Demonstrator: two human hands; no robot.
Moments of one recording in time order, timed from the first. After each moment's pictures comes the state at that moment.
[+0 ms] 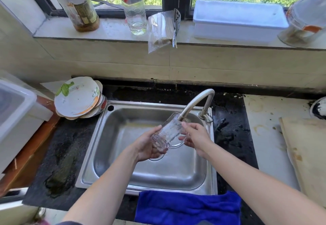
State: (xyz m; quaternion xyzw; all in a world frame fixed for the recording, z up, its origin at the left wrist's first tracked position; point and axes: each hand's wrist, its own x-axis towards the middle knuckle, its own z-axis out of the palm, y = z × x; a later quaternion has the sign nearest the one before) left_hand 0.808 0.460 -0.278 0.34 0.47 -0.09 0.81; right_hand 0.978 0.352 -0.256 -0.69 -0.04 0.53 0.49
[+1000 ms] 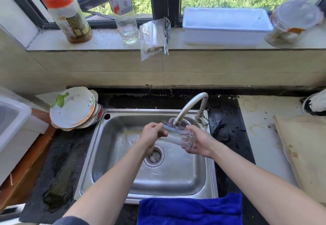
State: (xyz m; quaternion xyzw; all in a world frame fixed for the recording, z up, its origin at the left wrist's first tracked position) left_hand 0.857 0.463 -0.258 0.49 0.52 0.14 0.69; right_hand 1.010 0.345 -0.259 -0.64 0.01 0.63 0.43
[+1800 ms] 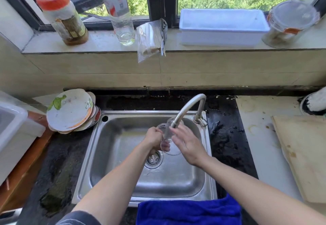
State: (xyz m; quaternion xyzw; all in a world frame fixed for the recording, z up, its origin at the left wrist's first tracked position) left_hand 0.874 0.459 -0.273 0.43 0.57 0.03 0.70; right_hand 0.979 0.333 -0.274 -0.74 -0.52 0.29 0.32
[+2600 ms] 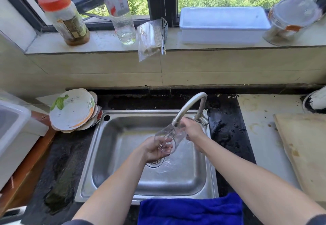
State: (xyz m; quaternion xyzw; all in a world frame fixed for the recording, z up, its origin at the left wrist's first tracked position) left_hand 0.849 0.449 -0.263 0.21 0.49 -0.03 0.84; right_hand 1.002 0.376 -0.273 -0.72 -0.11 0.51 0.46
